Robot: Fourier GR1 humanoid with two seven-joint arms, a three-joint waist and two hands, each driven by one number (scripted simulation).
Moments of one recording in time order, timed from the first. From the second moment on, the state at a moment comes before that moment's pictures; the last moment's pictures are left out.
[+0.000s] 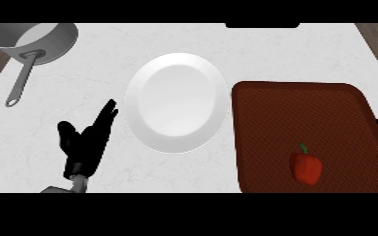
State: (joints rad) left arm -0.01 0.29 -0.27 -1.47 0.32 0.22 0.16; right arm 0.36 -0.88 0.13 -2.17 0.27 -0.21 0.71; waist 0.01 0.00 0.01
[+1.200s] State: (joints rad) left arm -0.01 0.22 -0.21 -1.44 0.24 0.18 0.16; right arm 0.13 -0.55 0.33 -1.91 0.59 -0.06 0.86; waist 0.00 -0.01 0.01
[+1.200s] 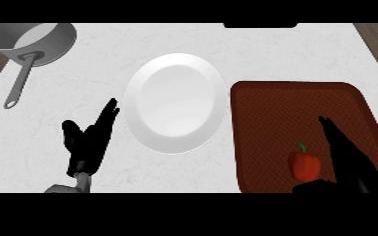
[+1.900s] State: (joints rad) left arm 0.00 0.21 -0.17 -1.45 0.22 0.13 0.17; right arm 0.10 -0.49 0.34 -1.76 0.66 0.03 0.72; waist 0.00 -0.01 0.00
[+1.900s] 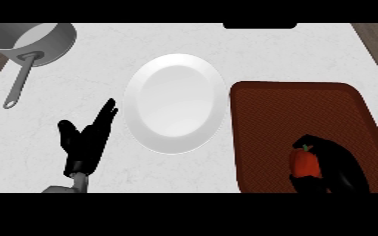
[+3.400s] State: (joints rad) left arm -0.05 0.17 -0.19 -1.44 0.17 0.11 0.21; right arm -0.40 -0.01 0.85 -1.74 1.35 -0.27 1.10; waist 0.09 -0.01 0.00
